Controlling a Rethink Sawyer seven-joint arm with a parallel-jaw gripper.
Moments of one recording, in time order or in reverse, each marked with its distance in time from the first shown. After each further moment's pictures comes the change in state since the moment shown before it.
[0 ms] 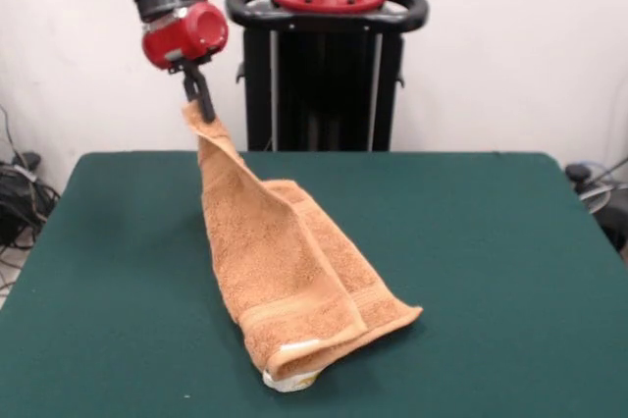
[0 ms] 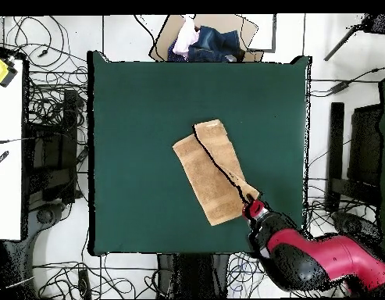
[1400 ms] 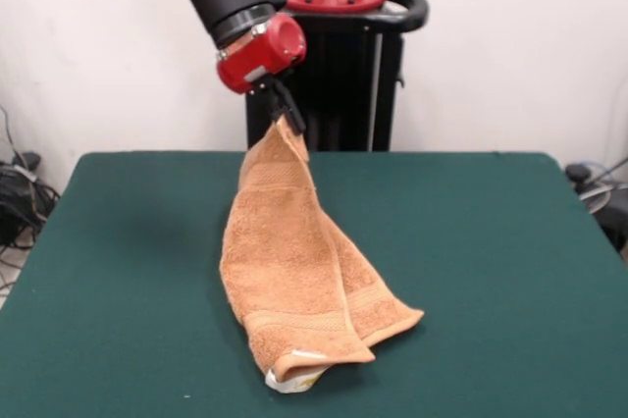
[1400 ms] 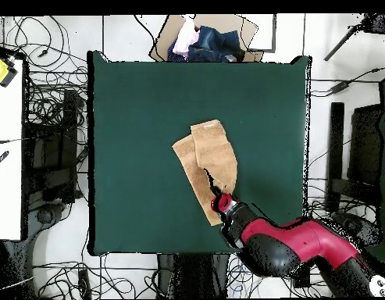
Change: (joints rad) arm 0.081 0.178 -0.014 -0.001 0.044 -0.091 -0.076
